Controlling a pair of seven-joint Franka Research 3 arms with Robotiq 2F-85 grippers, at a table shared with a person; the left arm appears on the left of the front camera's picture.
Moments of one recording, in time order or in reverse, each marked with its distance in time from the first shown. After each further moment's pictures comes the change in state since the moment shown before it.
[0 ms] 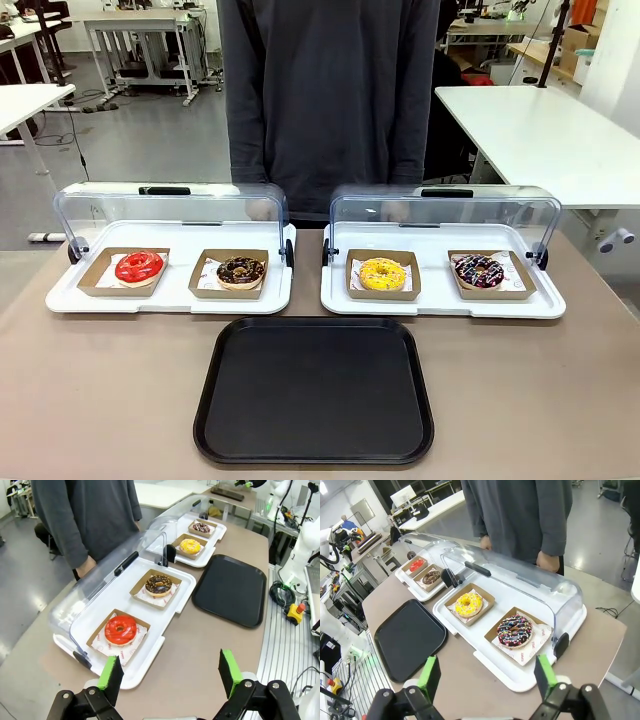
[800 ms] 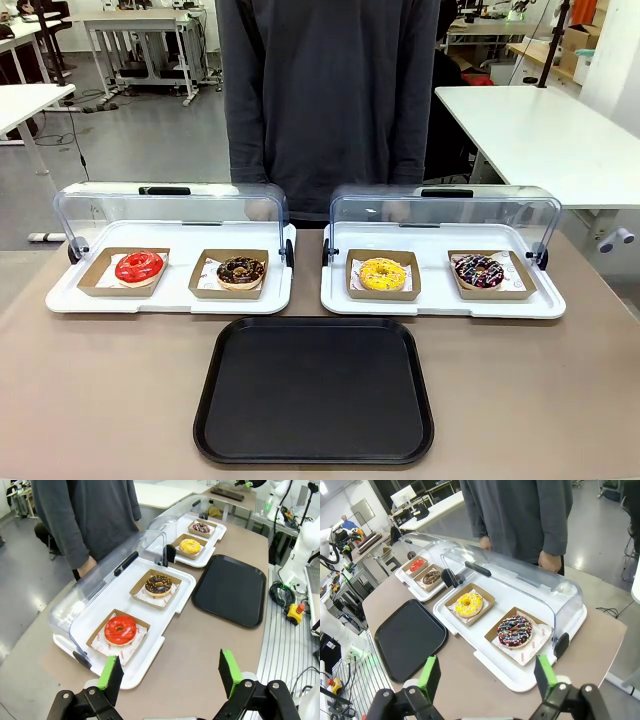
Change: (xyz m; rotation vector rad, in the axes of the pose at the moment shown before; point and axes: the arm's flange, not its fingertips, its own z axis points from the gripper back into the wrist) left arm 0.000 0.000 0.000 -0.001 0.000 0.000; right arm 0.000 0.000 0.000 0.001 0.000 0.000
